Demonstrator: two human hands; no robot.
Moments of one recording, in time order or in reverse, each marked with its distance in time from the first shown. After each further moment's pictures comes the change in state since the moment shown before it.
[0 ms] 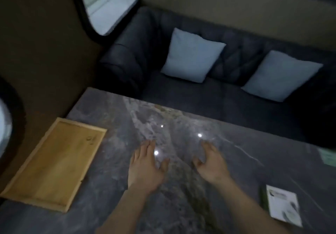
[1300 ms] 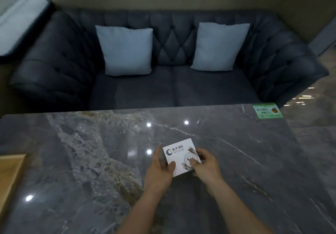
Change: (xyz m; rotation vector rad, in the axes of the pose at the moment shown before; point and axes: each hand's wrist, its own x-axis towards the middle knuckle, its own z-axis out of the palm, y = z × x) left_hand -0.054 0.221 0.185 -0.437 -0.359 -0.240; right_hand -0.038 0.245 -0.062 0.838 0.151 0.474
